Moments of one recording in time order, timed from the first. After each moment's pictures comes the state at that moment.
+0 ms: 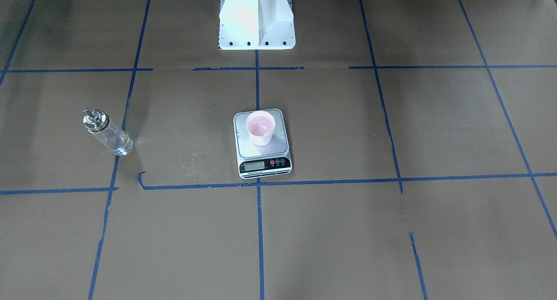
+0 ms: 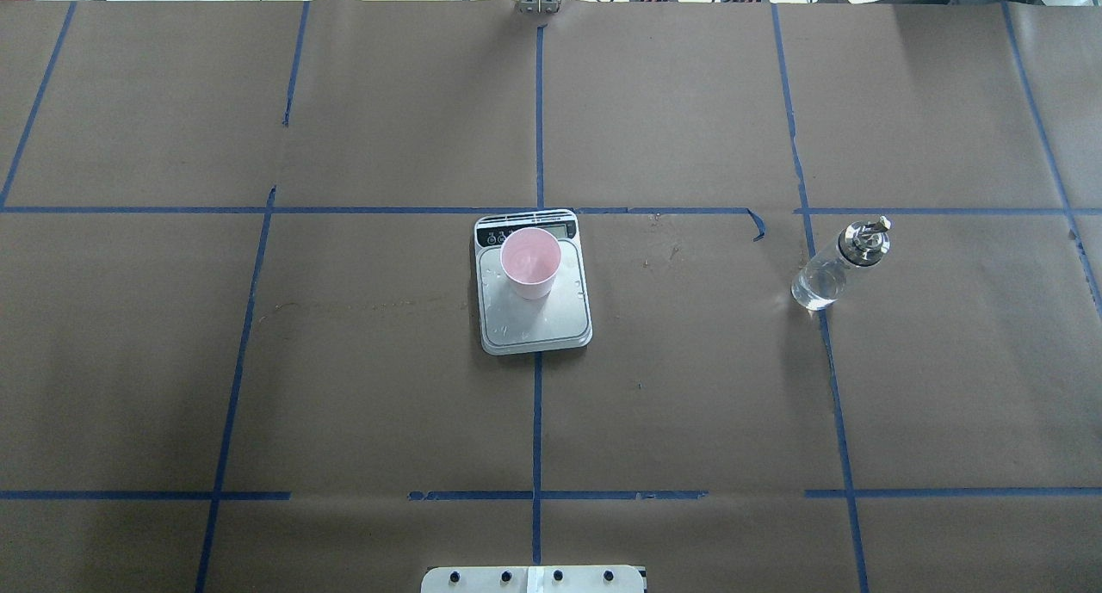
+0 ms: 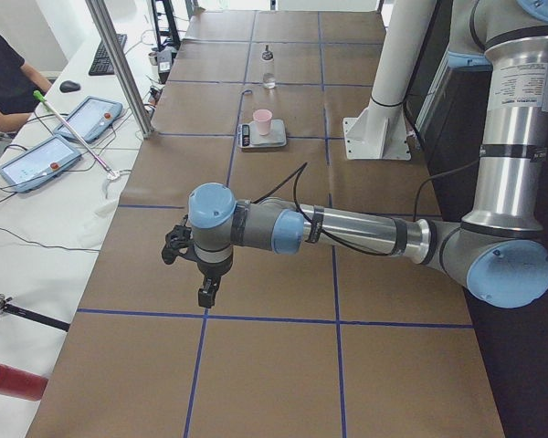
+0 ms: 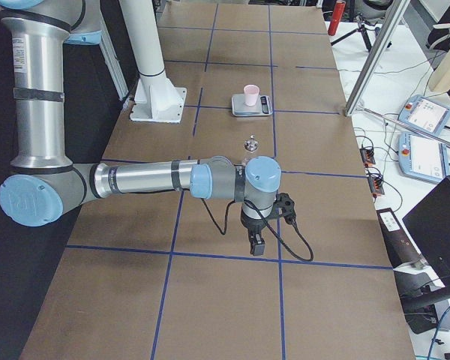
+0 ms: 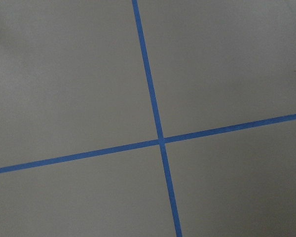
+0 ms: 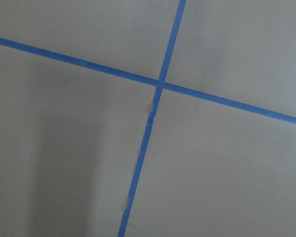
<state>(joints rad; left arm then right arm) -1.59 -1.60 -1.67 -1.59 -2.32 0.08 1.55 -1.61 1.73 -1.69 2.28 -0.16</state>
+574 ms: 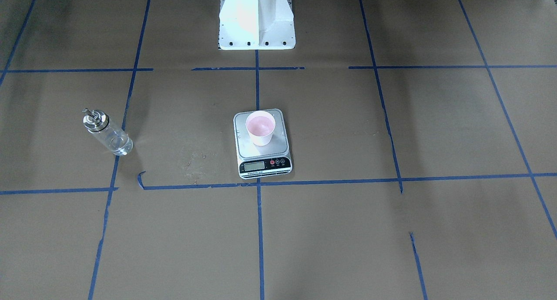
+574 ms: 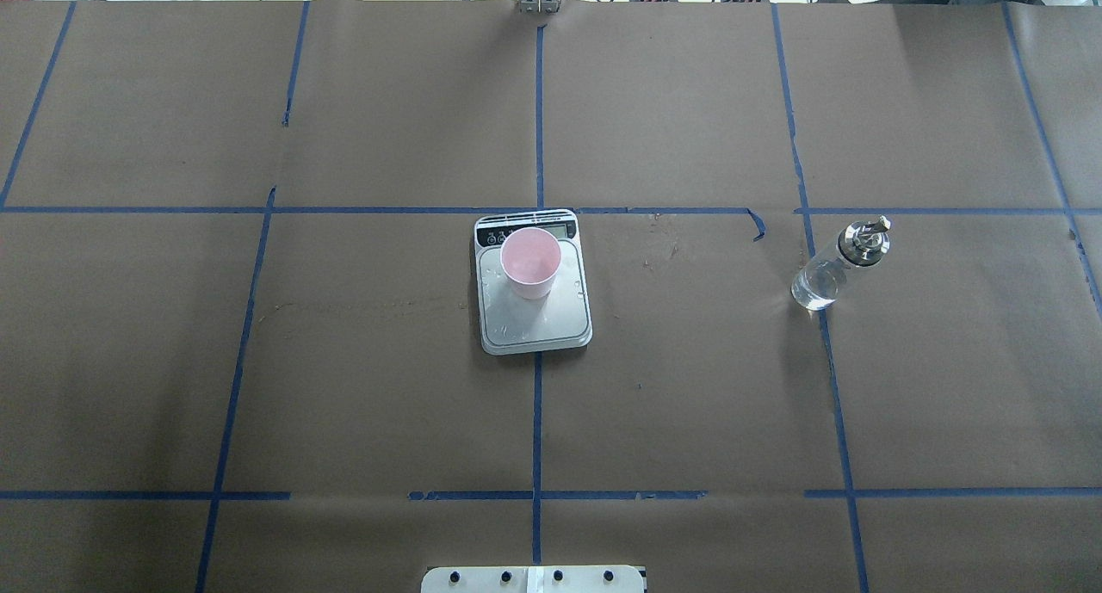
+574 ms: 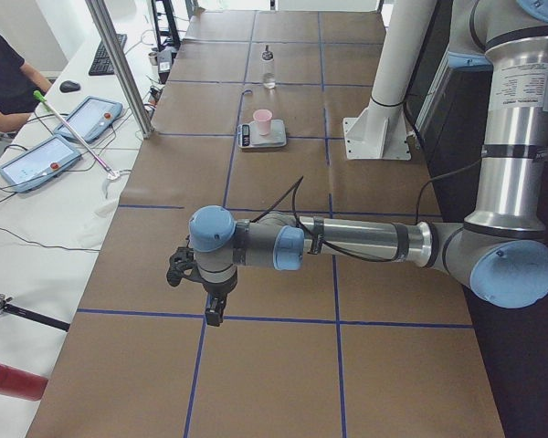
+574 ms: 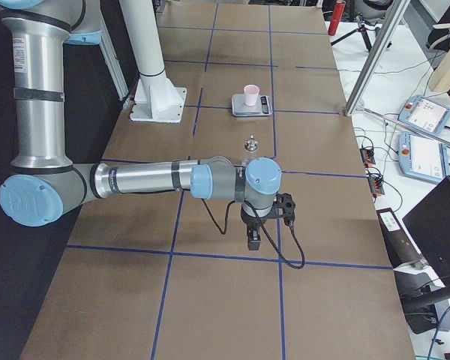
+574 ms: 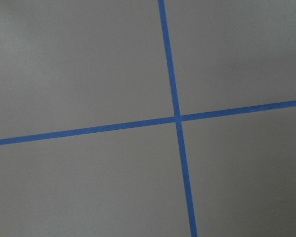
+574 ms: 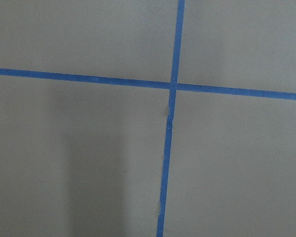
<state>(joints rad) -1.59 -1.59 -1.59 -1.60 -2.31 0.09 1.55 -1.61 1.73 -1.69 2.35 -0.06</state>
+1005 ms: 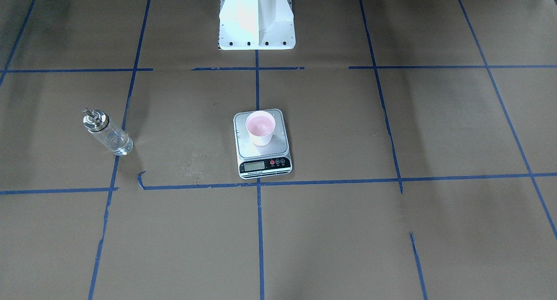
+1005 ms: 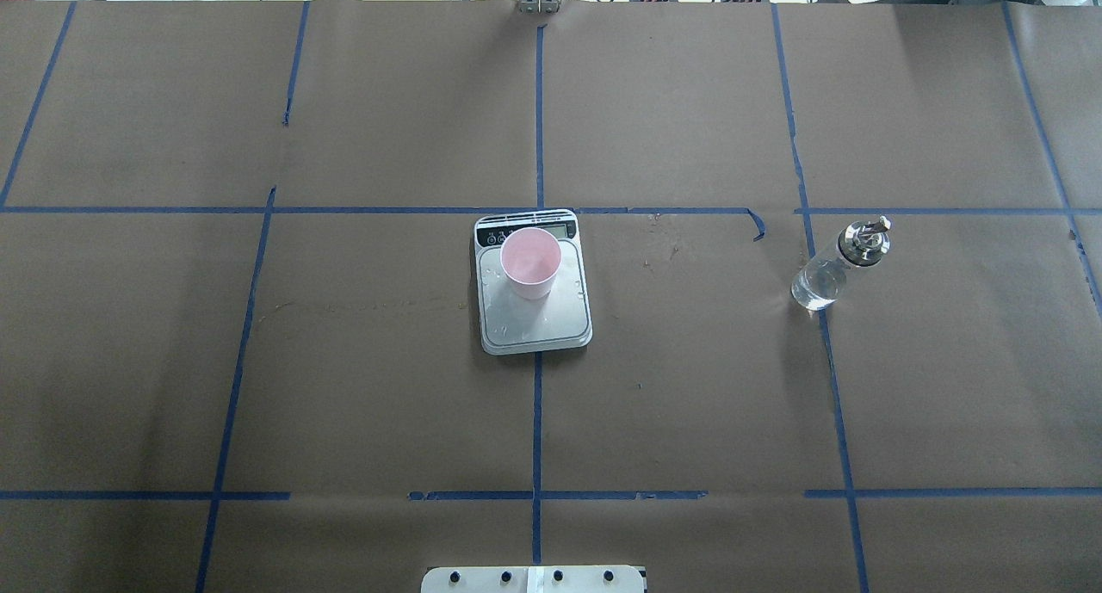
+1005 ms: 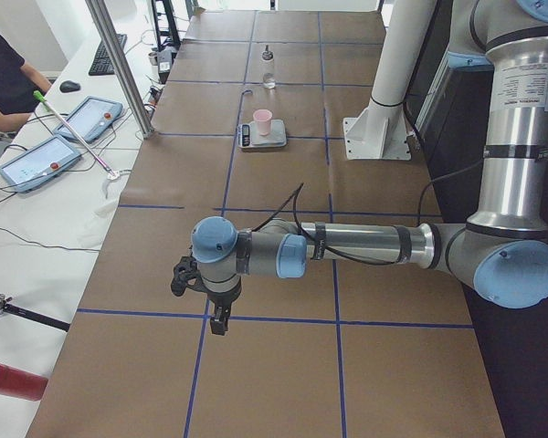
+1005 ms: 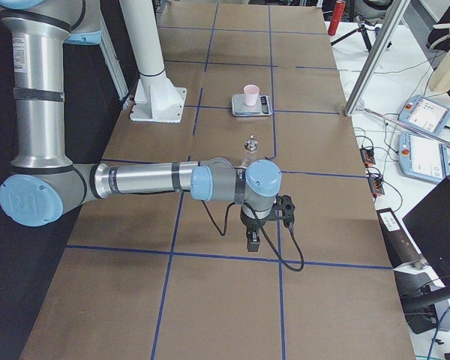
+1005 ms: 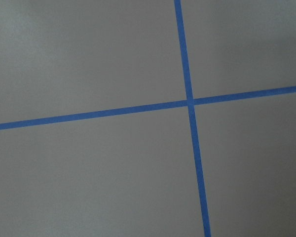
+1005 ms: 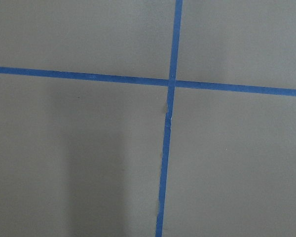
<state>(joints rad) -1.59 -1.56 -1.58 -1.60 -2.32 0.14 1.55 -1.61 1.72 -1.69 2.35 -0.06</state>
